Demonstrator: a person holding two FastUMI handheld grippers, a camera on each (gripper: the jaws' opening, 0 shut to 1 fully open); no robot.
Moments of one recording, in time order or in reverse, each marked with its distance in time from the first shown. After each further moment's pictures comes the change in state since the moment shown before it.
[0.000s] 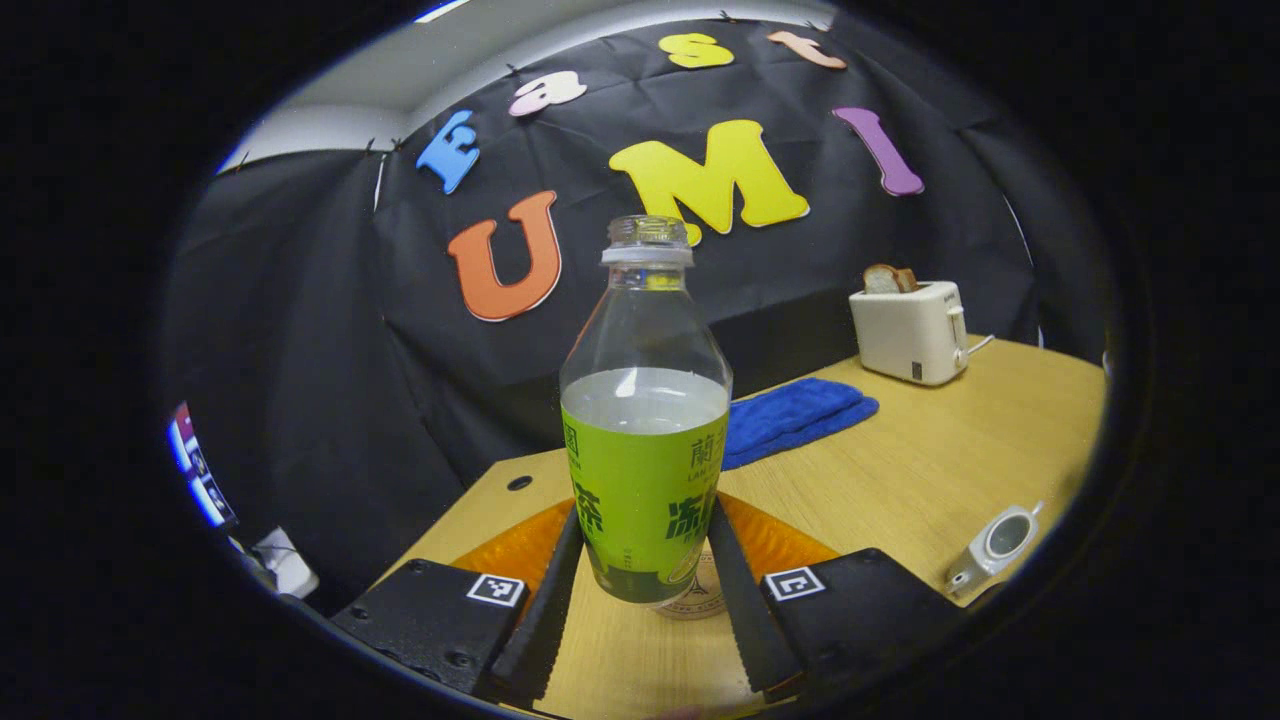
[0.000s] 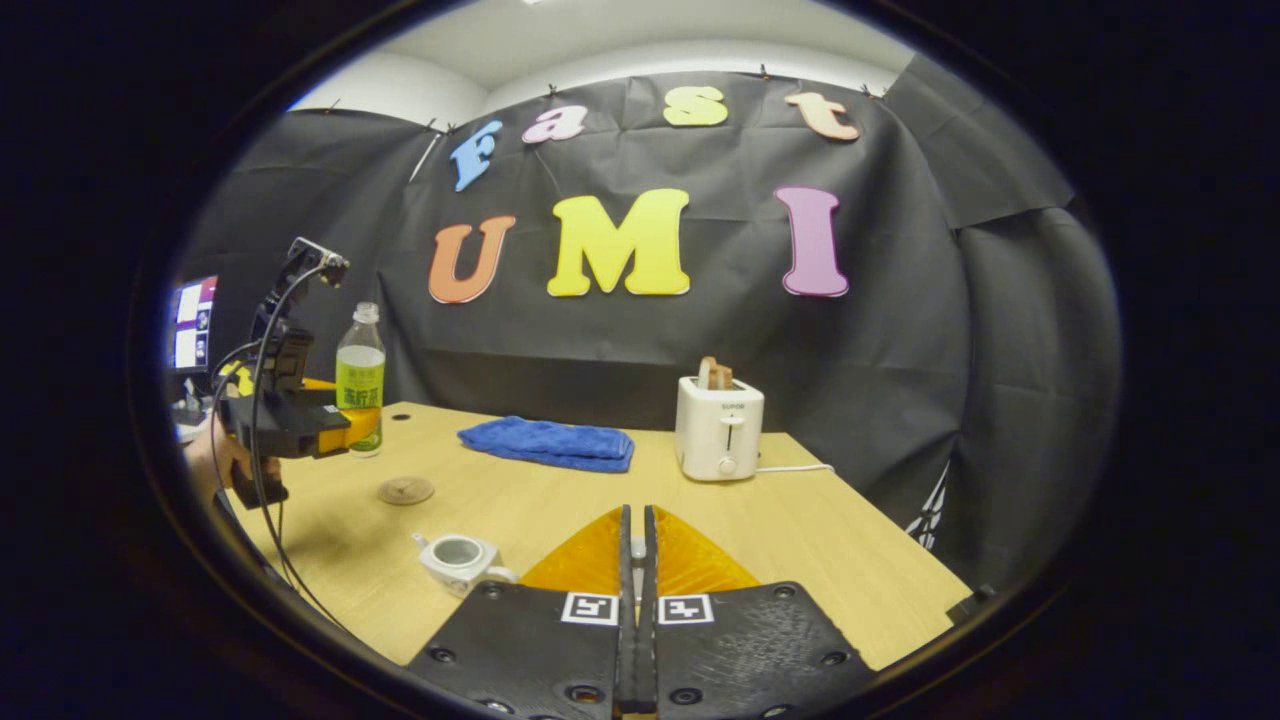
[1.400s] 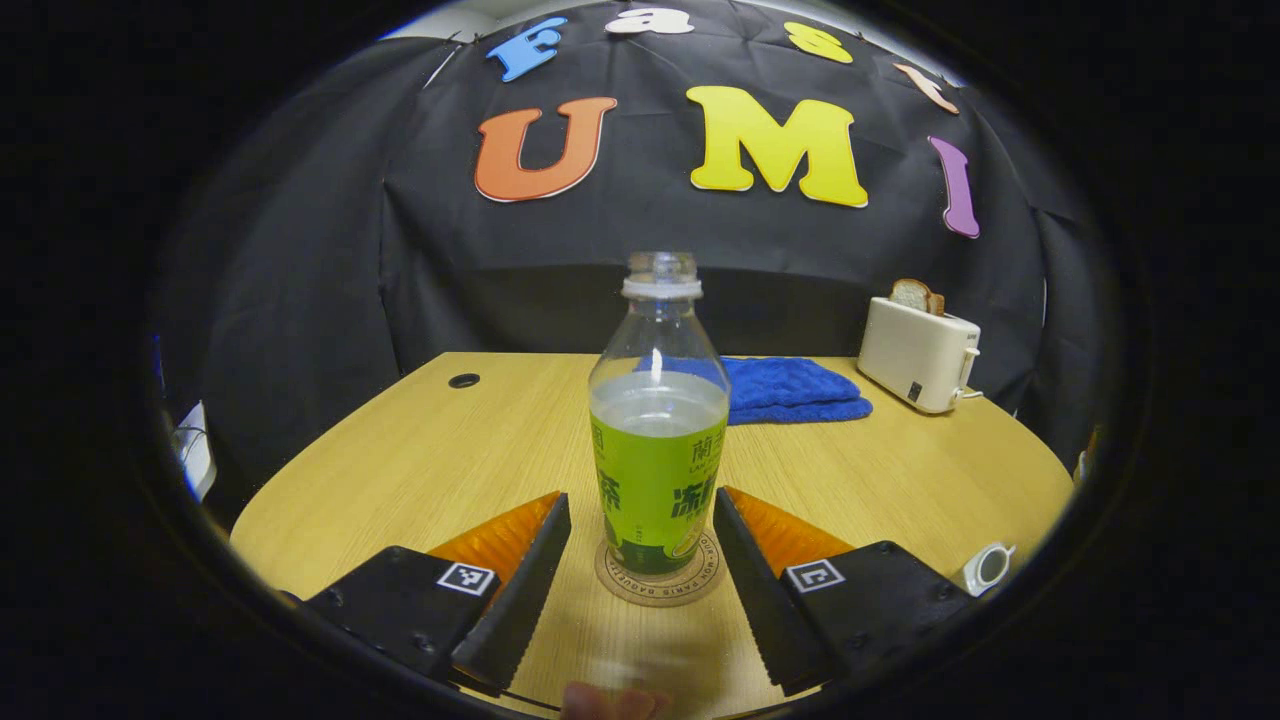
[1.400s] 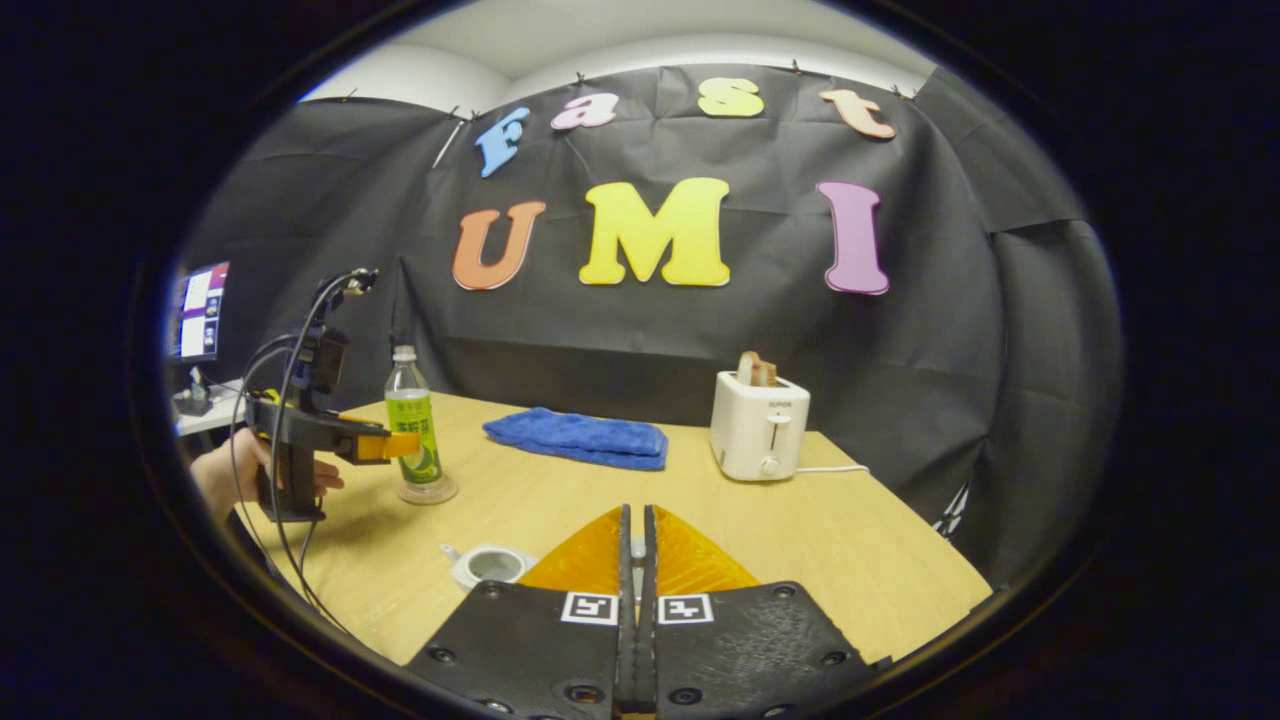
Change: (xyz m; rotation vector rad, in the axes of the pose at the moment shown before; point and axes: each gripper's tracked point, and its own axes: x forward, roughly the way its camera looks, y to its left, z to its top) left arm 0.022 0.004 -0.041 -0.257 0.185 -0.100; right arm 0.019 0.051 0.003 -0.030 0.021 0.073
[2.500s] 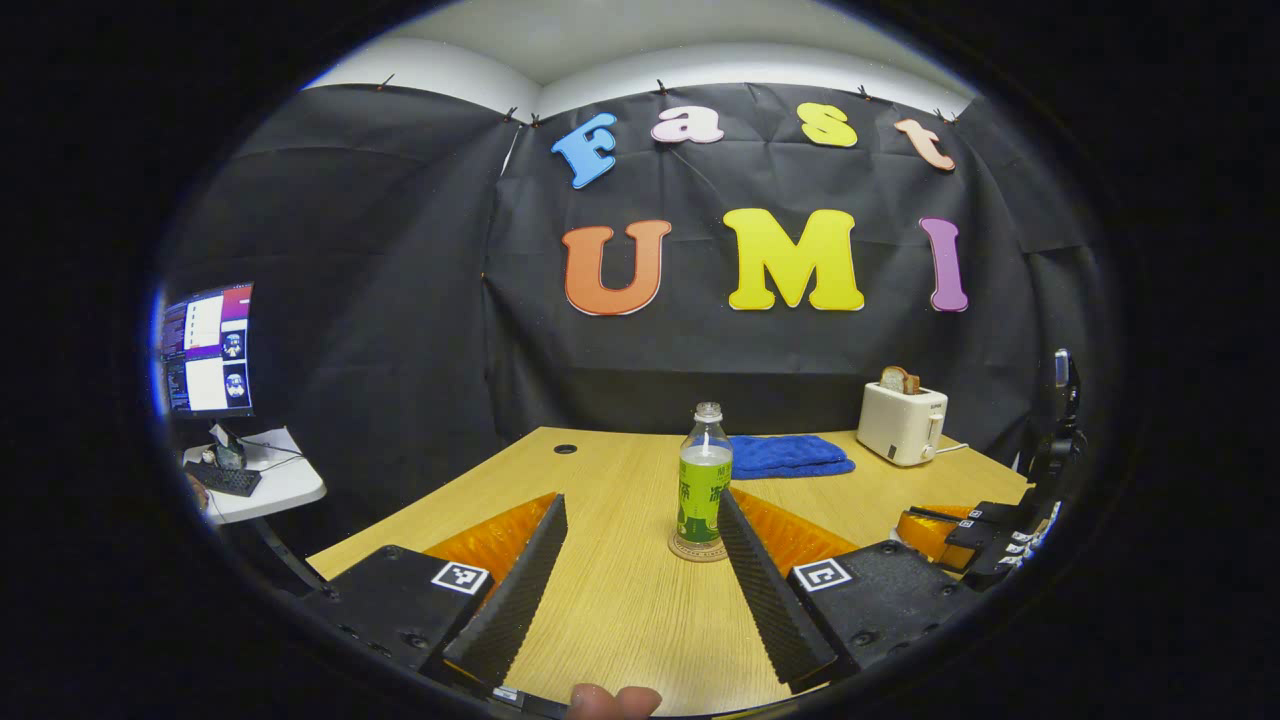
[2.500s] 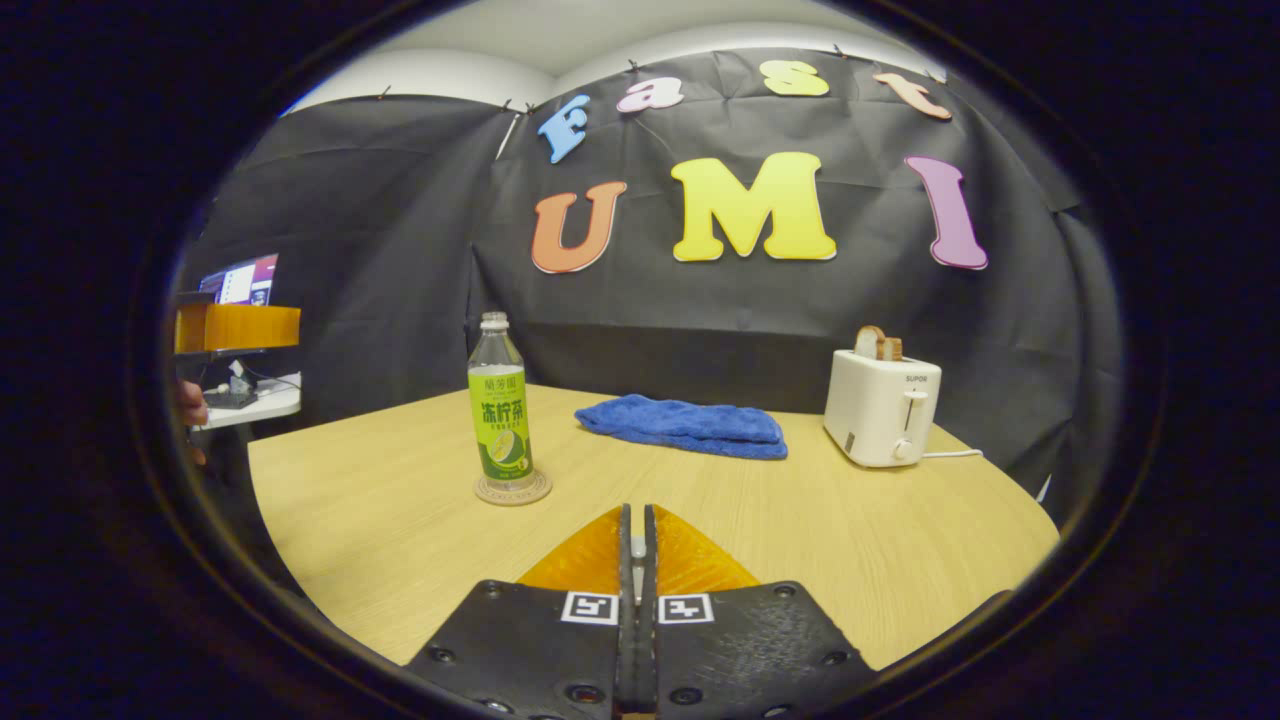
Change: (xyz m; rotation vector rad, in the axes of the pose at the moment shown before) left arm -0.188 0.038 0.040 0.014 -0.270 0.167; right arm 0.054 0.097 -0.044 -0.019 0.029 0.203
